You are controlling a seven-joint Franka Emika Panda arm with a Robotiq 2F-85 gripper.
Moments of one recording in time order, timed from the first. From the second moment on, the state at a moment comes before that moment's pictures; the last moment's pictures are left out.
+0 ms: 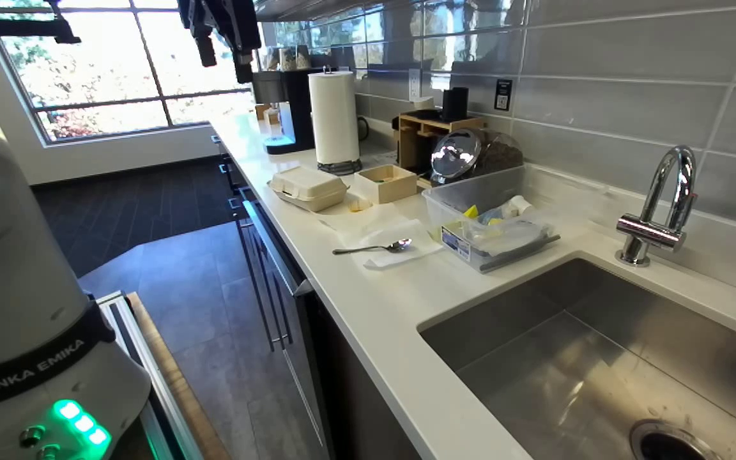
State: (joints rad) arm 0.12 -0.94 -0.03 -2.68 0.19 1.85 -0.05
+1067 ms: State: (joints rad) arm -0.11 -0.54 0.27 -2.63 0.01 2.53 0.43
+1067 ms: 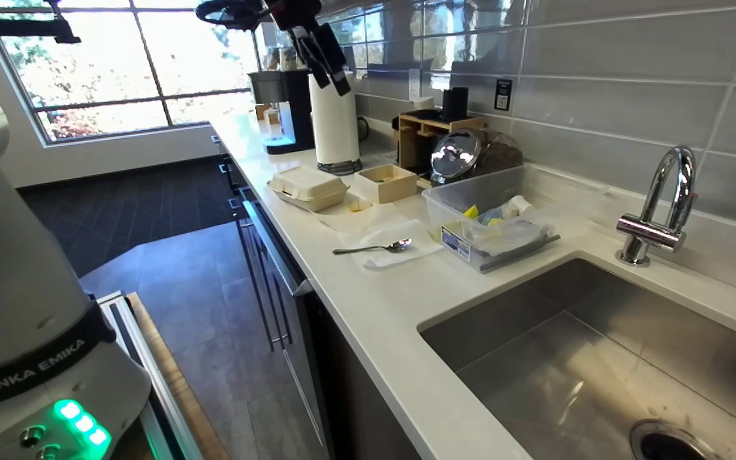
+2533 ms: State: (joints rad) arm -0.31 0.18 0.37 -2.14 -0.82 2.82 1.04
